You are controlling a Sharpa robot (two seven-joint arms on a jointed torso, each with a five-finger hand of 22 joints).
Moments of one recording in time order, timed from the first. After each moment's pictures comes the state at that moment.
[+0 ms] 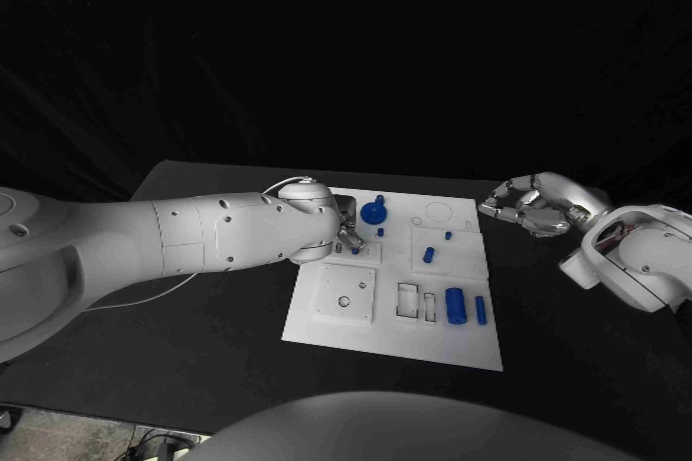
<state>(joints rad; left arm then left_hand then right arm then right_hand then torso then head) 1.25 -0.52 -0.23 1.31 -1.21 -0.03 -0.60 1.20 -0.05 0.41 0.11 0.41 1.03 0.05 0.36 0.81 1.47 -0.02 1.57 1.31 1.47 -0.08 1.57 1.31 0.03 1.47 0.04 1.50 1.31 1.27 -1.01 -0.23 1.53 -0.95 -0.35 0.13 1.27 0.13 -0.14 0.29 0.43 0.71 0.12 0.54 0.62 1.47 0.05 1.57 1.31 1.47 0.00 1.57 1.31 0.07 1.29 0.11 1.25 1.31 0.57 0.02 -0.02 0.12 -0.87</state>
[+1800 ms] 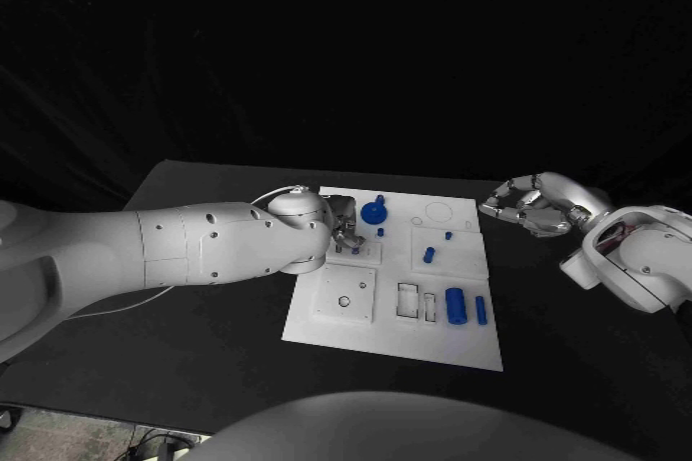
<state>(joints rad) 1.23 -0.58 -0.23 1.40 -1.30 -0.15 -0.57 1.21 -0.06 0.41 0.11 0.41 1.03 0.05 0.36 0.81 1.47 -0.02 1.57 1.31 1.47 -0.08 1.57 1.31 0.03 1.47 0.04 1.50 1.31 1.27 -1.01 -0.23 1.53 -0.95 -0.36 0.13 1.27 0.13 -0.14 0.29 0.43 0.71 0.12 0.54 0.62 1.47 0.05 1.57 1.31 1.47 0.00 1.57 1.31 0.07 1.29 0.11 1.25 1.31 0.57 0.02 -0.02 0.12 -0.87</state>
